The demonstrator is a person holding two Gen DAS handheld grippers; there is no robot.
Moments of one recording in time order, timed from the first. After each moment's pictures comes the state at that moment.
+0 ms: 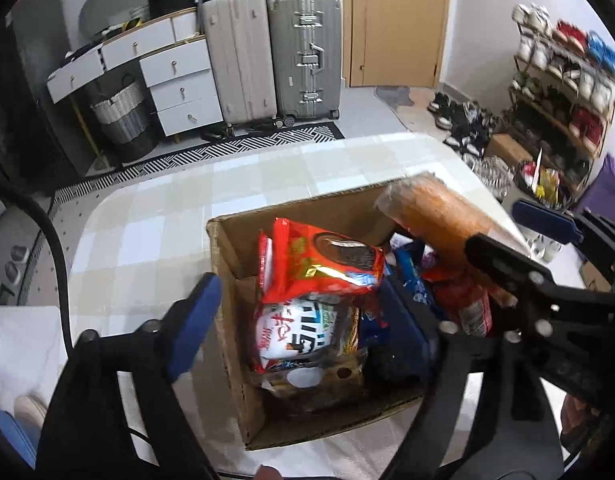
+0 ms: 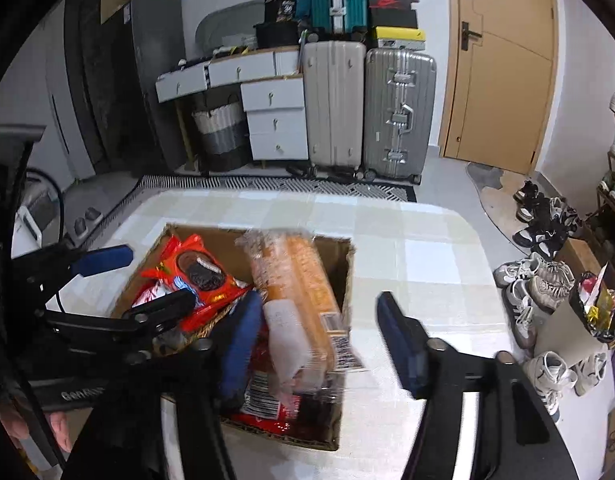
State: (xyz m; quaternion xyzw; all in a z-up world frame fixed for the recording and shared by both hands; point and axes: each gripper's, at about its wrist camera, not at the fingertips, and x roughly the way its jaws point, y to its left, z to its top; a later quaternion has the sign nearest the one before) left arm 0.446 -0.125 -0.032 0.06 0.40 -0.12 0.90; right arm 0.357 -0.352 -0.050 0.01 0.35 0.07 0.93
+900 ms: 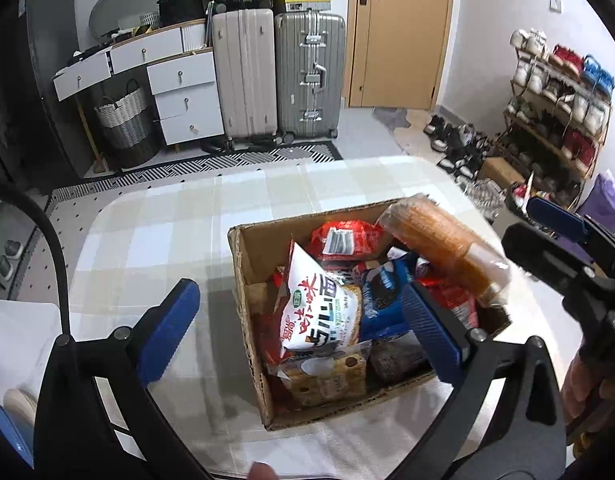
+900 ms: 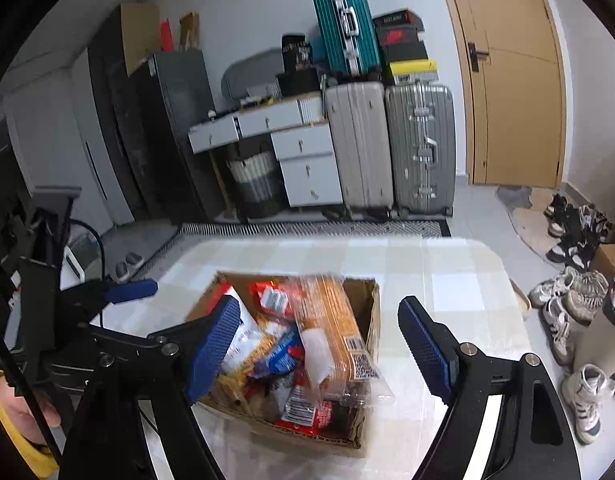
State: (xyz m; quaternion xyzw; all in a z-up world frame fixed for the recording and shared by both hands) left arm 0.415 -0.099 -0.002 0.03 0.37 -0.13 0.92; right arm 0.323 -0.370 -0.016 0.07 0.27 0.13 0.95
